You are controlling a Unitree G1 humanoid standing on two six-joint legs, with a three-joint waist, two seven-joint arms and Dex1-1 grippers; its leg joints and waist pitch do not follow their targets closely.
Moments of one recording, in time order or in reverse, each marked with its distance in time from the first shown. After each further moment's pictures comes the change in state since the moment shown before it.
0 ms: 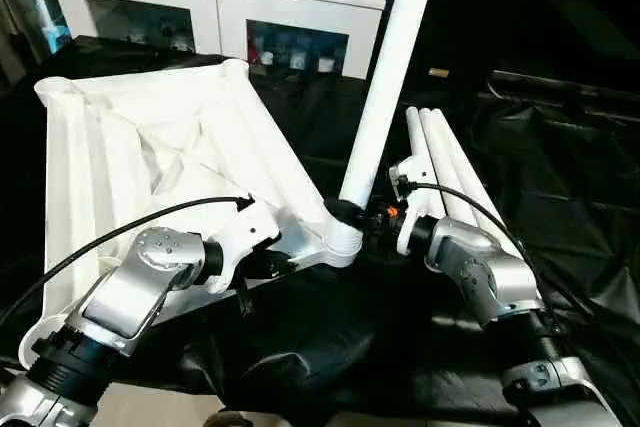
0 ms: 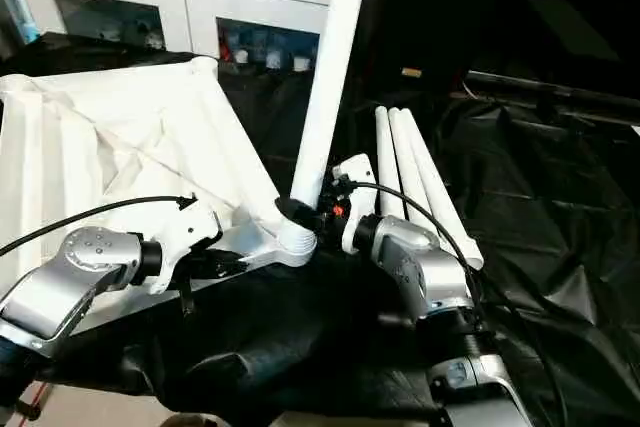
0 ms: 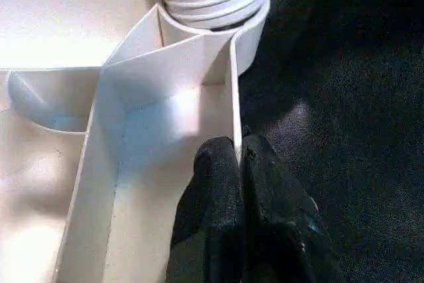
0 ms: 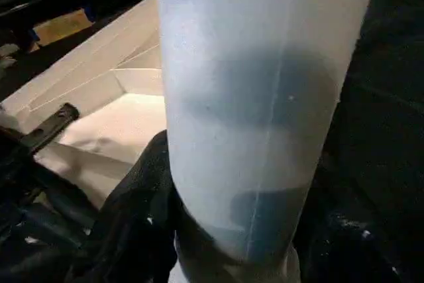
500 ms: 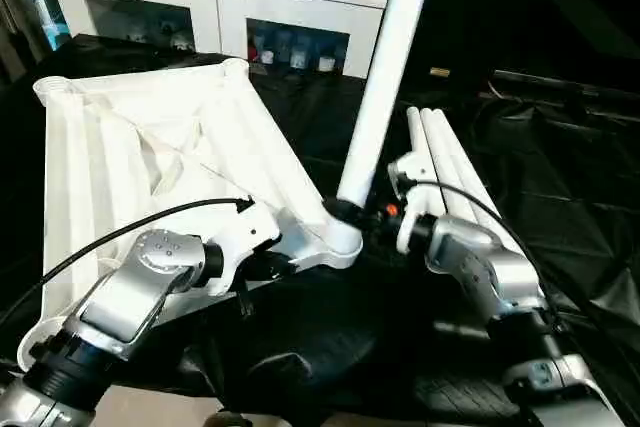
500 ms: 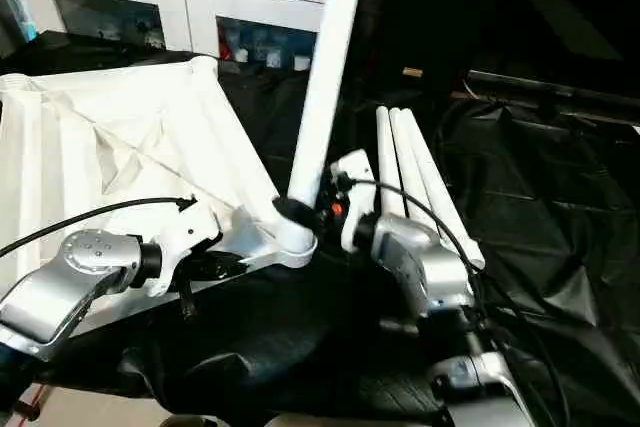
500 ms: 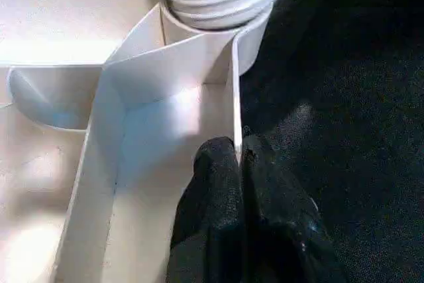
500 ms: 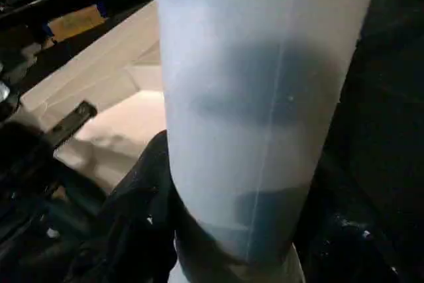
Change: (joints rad) left arm 0.009 0.005 -0.001 -0.028 -0.008 0.031 0.029; right arm 0.029 -0.025 0.017 -0.082 0.013 0.050 0.035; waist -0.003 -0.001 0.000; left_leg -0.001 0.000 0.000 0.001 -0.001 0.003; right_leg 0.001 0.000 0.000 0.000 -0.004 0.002
